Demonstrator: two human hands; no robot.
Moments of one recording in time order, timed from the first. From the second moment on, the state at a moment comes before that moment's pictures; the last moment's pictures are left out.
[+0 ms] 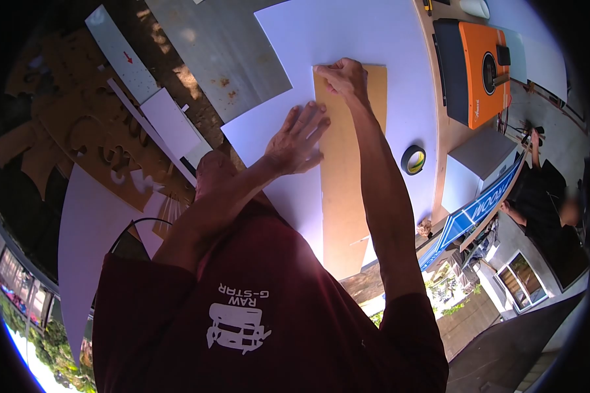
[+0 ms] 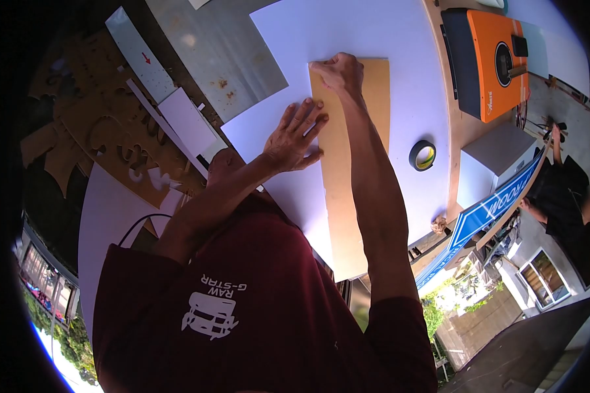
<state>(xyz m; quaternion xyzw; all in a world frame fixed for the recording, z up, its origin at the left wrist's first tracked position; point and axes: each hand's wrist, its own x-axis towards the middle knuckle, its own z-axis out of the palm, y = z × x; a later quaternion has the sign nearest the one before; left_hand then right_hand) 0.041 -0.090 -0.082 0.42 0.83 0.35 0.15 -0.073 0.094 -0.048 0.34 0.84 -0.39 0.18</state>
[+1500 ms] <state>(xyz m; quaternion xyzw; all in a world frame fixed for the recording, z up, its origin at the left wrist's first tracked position) 0.039 -0.090 -0.079 0.42 0.82 0.34 0.18 -0.068 0.092 -0.052 0.36 0.83 -0.40 0.16</state>
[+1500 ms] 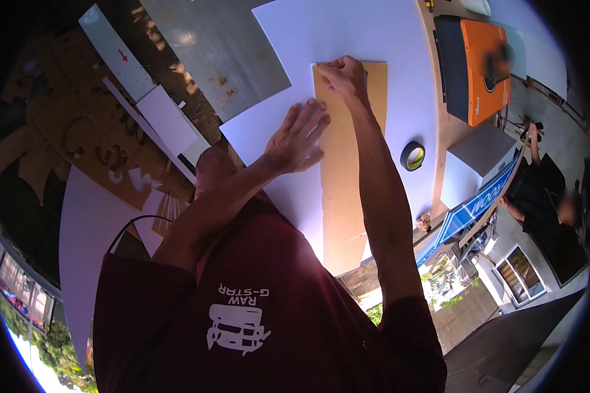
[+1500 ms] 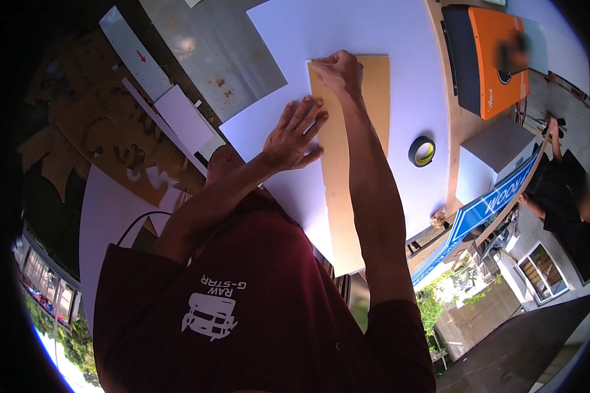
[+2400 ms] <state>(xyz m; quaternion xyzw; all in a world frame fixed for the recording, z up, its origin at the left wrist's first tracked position) 0.039 -0.088 -0.076 0.46 0.83 0.27 0.17 -0.051 0.047 -0.064 0.36 0.86 -0.37 -0.07</state>
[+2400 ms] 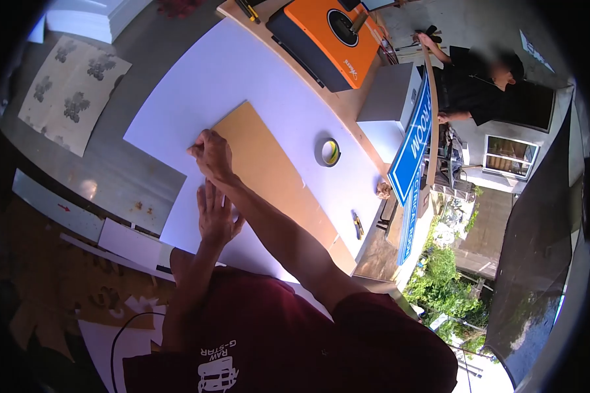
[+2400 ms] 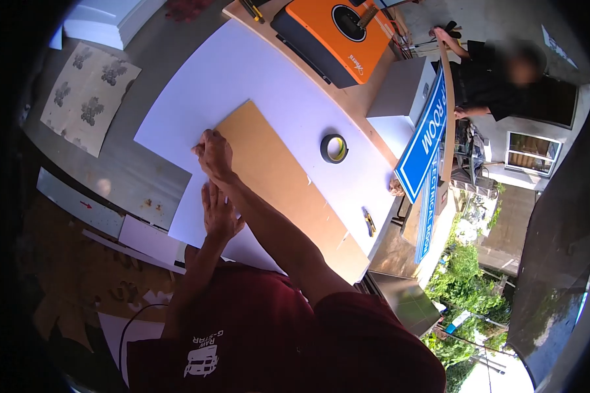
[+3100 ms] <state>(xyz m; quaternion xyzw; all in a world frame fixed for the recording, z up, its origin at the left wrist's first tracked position) 0.046 -0.080 -0.073 0.47 0.81 0.34 0.09 -0.068 0.018 -0.043 0.23 0.96 -0.14 0.05</state>
